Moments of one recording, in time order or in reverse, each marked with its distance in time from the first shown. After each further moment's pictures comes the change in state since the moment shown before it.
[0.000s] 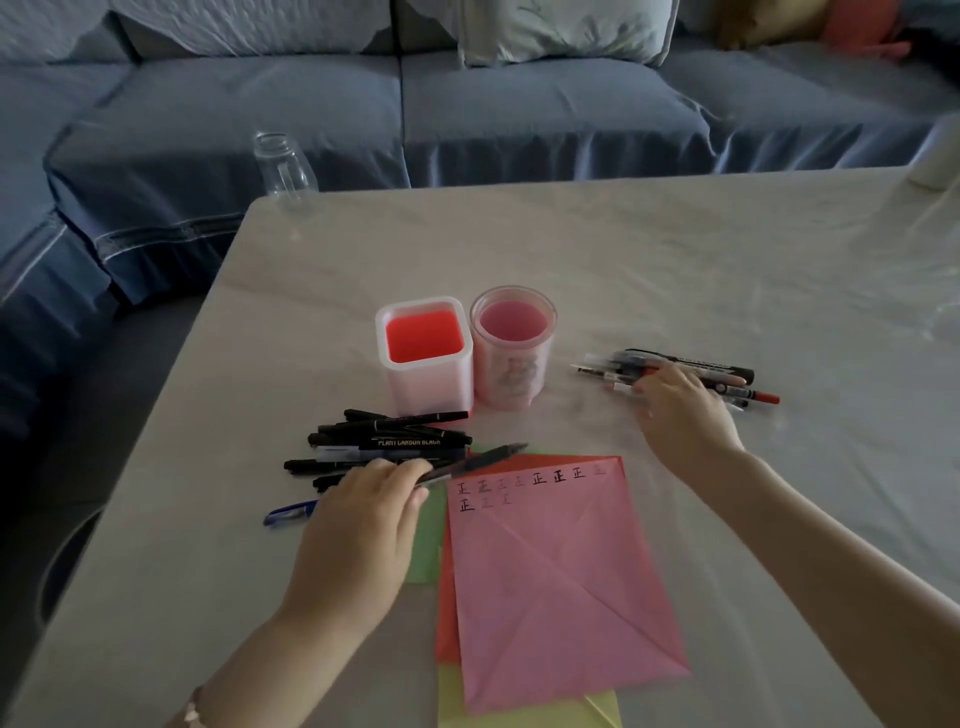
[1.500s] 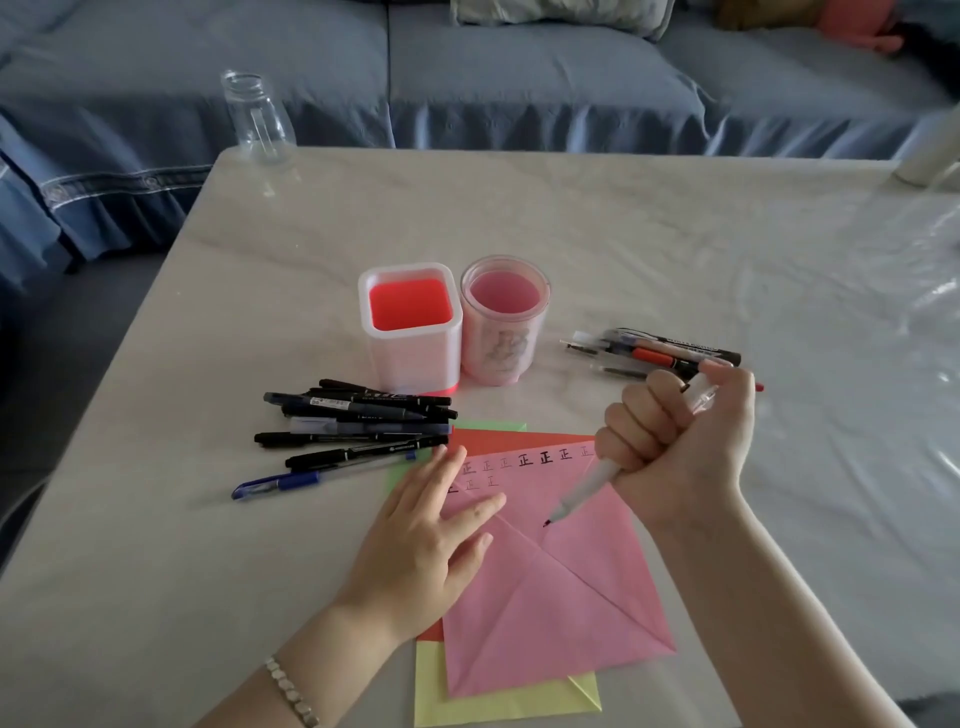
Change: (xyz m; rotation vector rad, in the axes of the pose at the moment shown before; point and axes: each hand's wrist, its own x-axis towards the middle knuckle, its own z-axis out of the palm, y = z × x) left_hand -0.024 0.012 0.063 -0.119 -0.217 0.134; right_hand -0.069 -0.078 -0.060 2.130 -0.050 0.519
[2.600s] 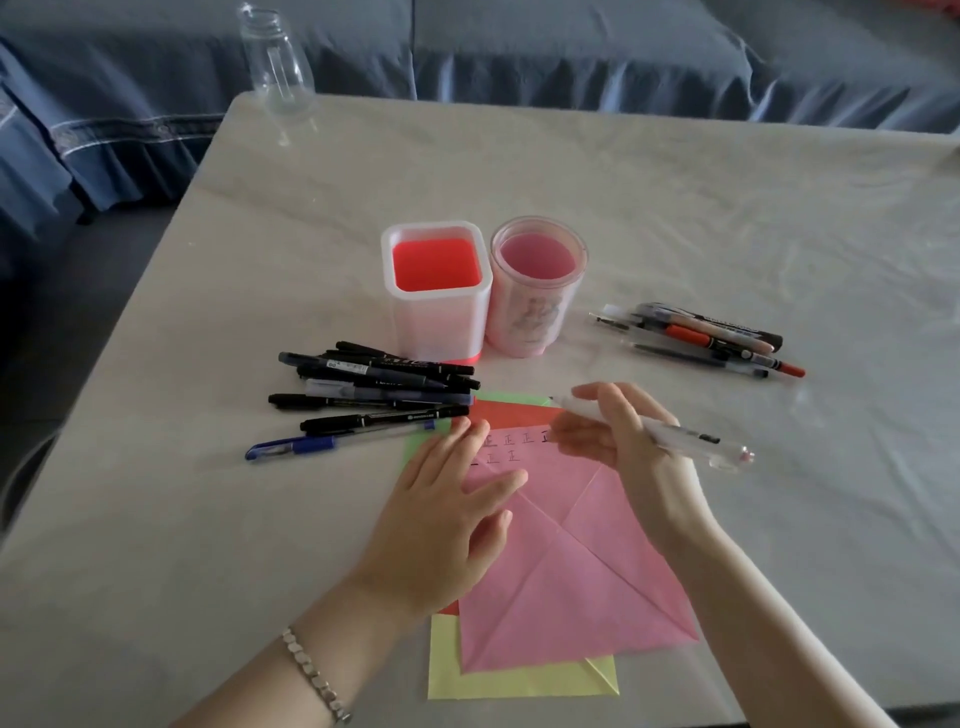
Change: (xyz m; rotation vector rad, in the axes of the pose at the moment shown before) left_hand 0.000 0.005 -0.002 0.017 -0.040 -0.024; right_hand 0.013 0.049 -0.031 -0.783 -0.134 -0.189
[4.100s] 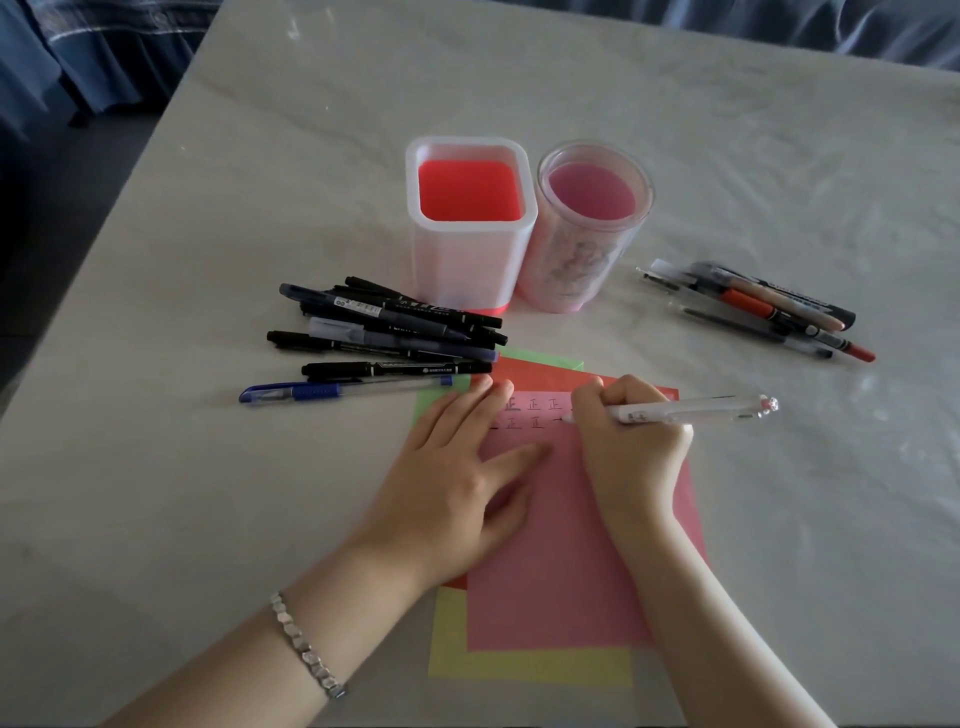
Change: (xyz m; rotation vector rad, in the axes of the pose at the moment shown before) left_hand 0.001 0.000 0.002 -0.052 0.028 -0.028; right_hand 0.018 0.060 0.025 -0.449 0.422 -0.316
